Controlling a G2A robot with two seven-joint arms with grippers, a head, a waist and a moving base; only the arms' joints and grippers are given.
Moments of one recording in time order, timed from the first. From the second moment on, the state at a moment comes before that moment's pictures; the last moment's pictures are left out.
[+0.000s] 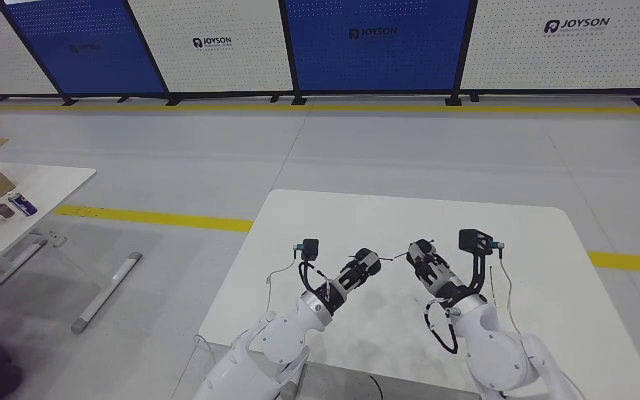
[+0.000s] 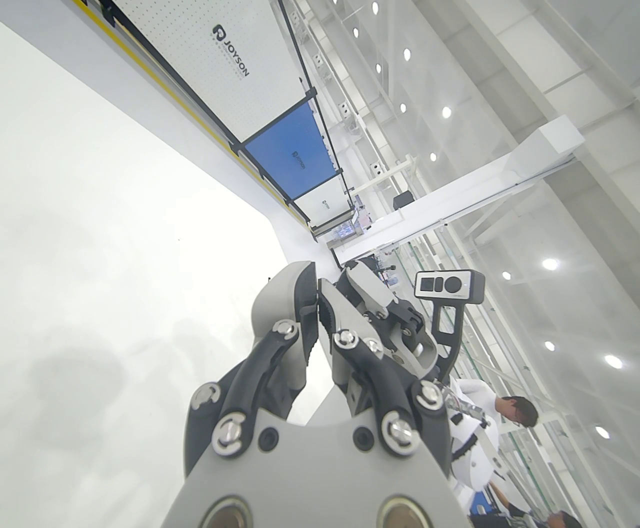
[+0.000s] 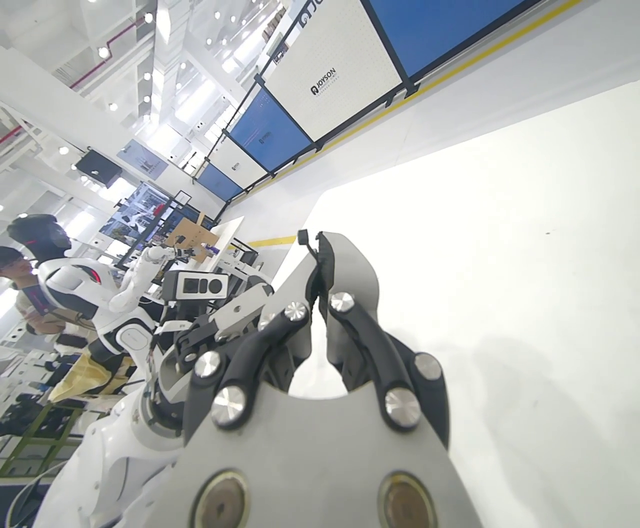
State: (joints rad) left arm 1.51 -1.22 -1.10 -1.77 0.05 -0.13 -0.10; right arm -1.42 -1.24 1.11 -1.93 -0.54 0.24 0.35
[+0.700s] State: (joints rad) left arm 1.51 -1.22 -1.10 -1.77 0.05 -0.13 -0.10; right arm -1.39 -1.25 1.09 -1.89 -0.52 0.22 0.38
